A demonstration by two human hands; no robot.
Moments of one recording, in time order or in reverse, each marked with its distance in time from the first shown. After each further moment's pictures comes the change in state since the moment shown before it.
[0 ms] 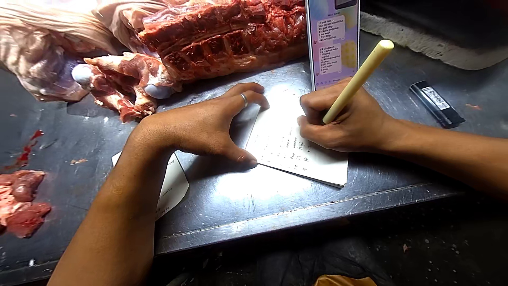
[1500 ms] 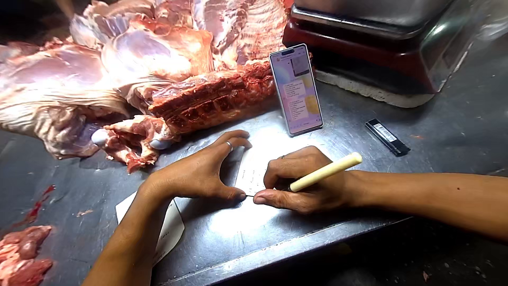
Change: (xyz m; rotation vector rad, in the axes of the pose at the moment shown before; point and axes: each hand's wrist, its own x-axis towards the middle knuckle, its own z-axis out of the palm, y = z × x) left_hand 0.002 -0.008 0.006 -0.014 0.085 0.029; right_hand -0.007 -0.033 0.012 0.173 0.001 -0.107
